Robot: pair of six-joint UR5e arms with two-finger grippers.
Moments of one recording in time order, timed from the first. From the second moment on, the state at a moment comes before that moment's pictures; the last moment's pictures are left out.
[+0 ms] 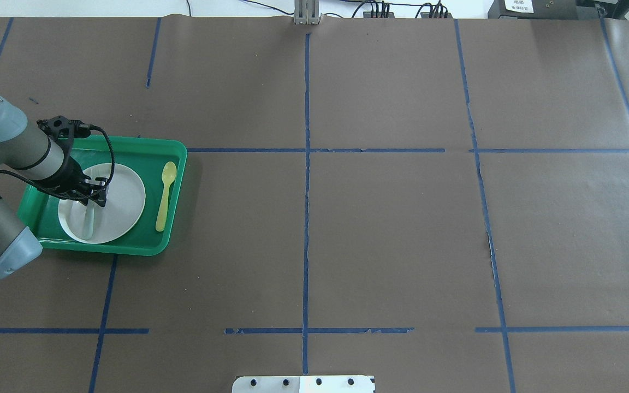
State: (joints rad) left arm -0.83 -1.76 -1.61 -1.92 -2.15 -0.89; right arm 1.60 -1.70 1.73 -1.63 2.29 -0.06
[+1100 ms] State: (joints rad) left arm -0.87 -1.68 -1.72 -1.92 -2.16 -0.79; right arm 1.60 -1.70 1.73 -1.63 2.29 -0.06
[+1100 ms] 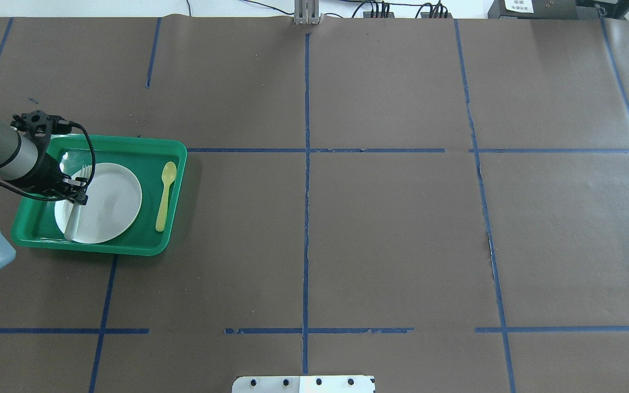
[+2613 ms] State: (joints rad) left arm -0.97 -1.66 -1.61 -1.96 -2.16 -0.62; right arm 1.60 -1.70 1.73 -1.63 2.29 -0.06
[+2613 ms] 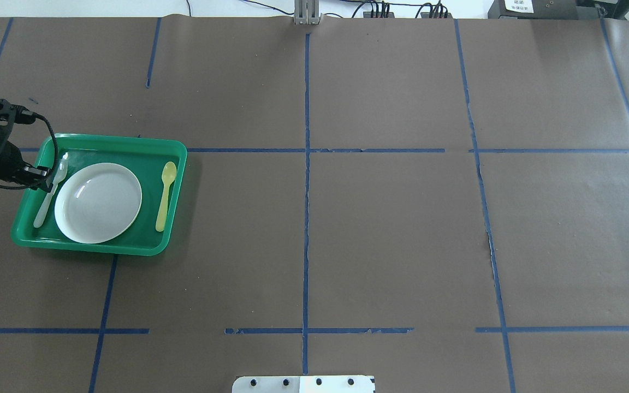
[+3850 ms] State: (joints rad) left arm -1.41 -1.67 -1.73 -1.68 -2.28 0.05; right arm 1.60 -1.70 1.73 -1.63 2.29 -0.06
